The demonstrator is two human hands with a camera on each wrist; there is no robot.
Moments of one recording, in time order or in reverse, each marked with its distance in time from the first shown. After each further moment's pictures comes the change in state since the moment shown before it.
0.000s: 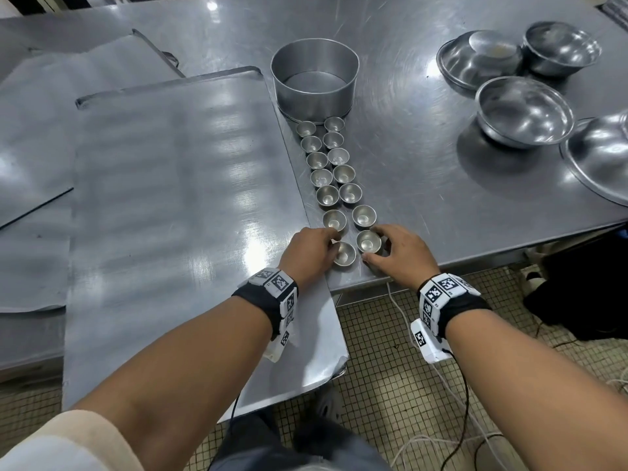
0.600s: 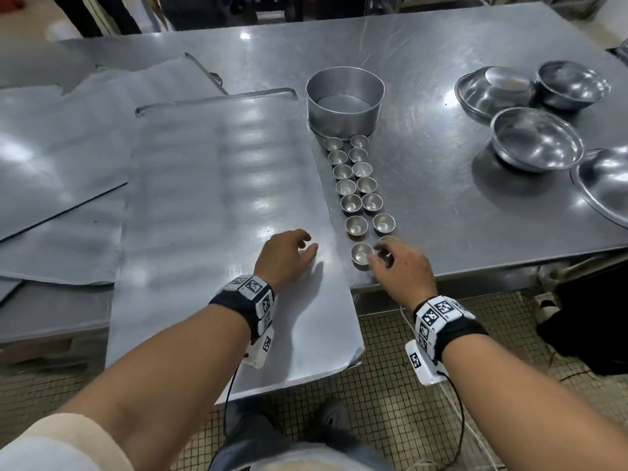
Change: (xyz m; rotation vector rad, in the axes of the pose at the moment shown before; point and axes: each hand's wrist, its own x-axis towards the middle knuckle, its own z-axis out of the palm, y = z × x) left_hand -0.061 -0.051 -0.051 -0.067 0.157 -0.204; right_hand -0.042 -0.060 0.007 0.033 0.153 -0.028
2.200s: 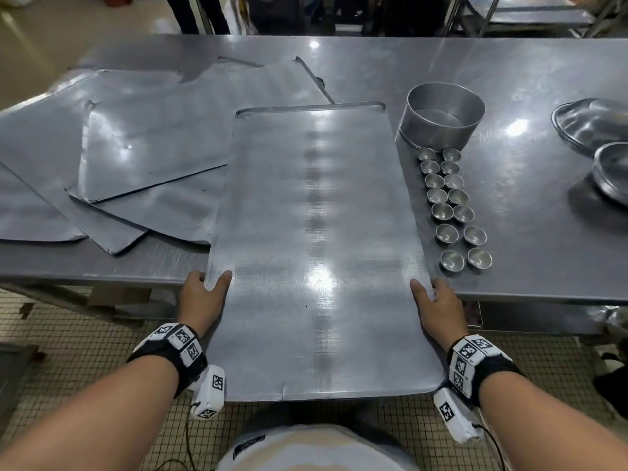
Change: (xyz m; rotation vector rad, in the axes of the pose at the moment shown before) left_hand -0.185 -0.244 -0.123 -0.366 0.435 -0.712; right_hand -0.053 -0.055 0.088 0.191 -0.124 0.322
